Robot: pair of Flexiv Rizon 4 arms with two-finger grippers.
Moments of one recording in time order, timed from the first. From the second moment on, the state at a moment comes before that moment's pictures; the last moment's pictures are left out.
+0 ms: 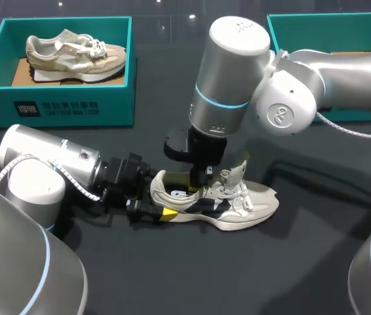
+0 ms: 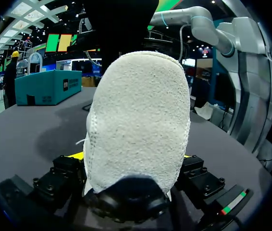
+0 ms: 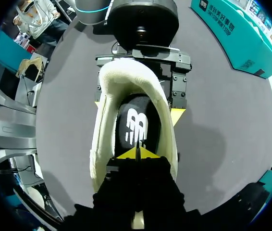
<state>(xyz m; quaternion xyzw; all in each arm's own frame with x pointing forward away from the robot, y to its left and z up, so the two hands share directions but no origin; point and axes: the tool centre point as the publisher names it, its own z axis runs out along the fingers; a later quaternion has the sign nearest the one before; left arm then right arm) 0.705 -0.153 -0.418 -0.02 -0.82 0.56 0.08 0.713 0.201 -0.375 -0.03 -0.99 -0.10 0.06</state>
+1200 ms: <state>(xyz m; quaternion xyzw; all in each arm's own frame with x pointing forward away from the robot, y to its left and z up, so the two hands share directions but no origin) 0.705 -0.153 -0.418 -0.02 -0.82 0.56 0.08 0.701 0.203 -0.374 -0.08 -0.99 -0.09 -0.06</state>
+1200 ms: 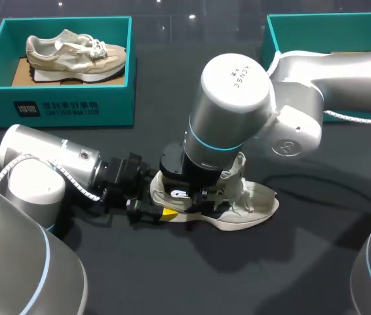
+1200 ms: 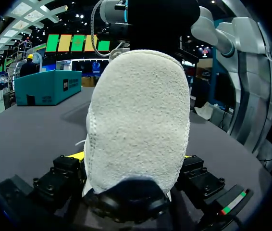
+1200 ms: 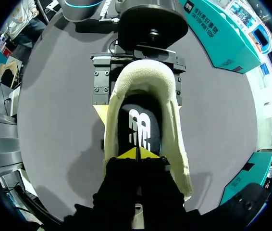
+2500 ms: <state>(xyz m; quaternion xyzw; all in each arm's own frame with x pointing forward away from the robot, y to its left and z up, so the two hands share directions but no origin) 0.705 -0.153 -0.418 -0.02 -0.82 0.56 0.08 0.717 0.164 -0.409 -0.14 -0.99 -0.08 0.03</state>
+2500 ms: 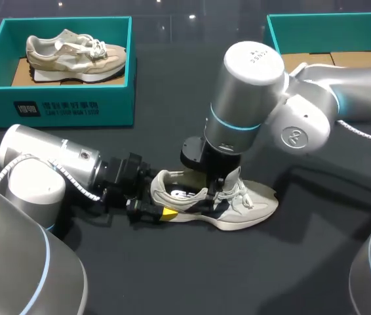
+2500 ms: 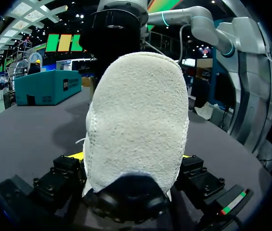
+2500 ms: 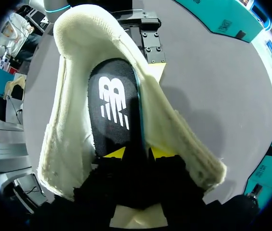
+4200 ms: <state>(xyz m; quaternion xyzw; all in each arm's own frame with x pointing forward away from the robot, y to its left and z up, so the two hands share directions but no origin) 0.703 -0.152 -0.418 -0.02 -0.82 0.56 0.08 0.692 0.168 -0.385 0.04 -0.97 -0.23 0.03</state>
